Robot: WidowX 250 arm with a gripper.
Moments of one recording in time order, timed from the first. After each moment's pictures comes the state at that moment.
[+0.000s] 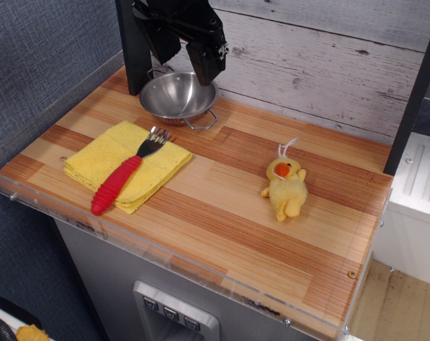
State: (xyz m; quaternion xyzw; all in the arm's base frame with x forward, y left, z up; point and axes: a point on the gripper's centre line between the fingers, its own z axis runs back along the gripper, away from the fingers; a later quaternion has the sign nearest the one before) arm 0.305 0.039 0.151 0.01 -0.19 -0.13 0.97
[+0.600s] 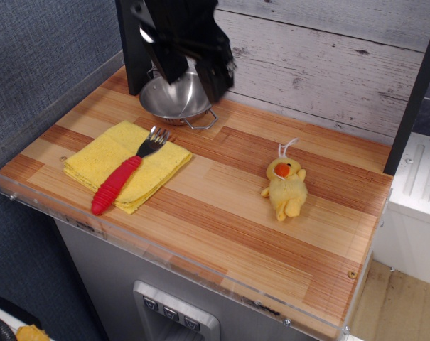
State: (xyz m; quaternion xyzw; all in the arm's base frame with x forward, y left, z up) arm 0.299 0.021 0.132 -0.05 -0.18 -0.11 0.98
